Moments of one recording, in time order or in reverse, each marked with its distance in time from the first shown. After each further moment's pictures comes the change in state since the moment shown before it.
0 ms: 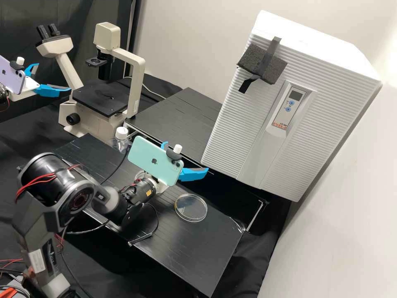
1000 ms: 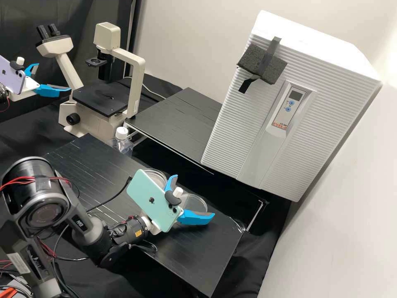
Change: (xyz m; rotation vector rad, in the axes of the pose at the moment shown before) left arm 0.000 0.000 0.000 0.000 0.000 0.000; right arm -0.077 0.015 0.054 0.036 -0.158 0.080
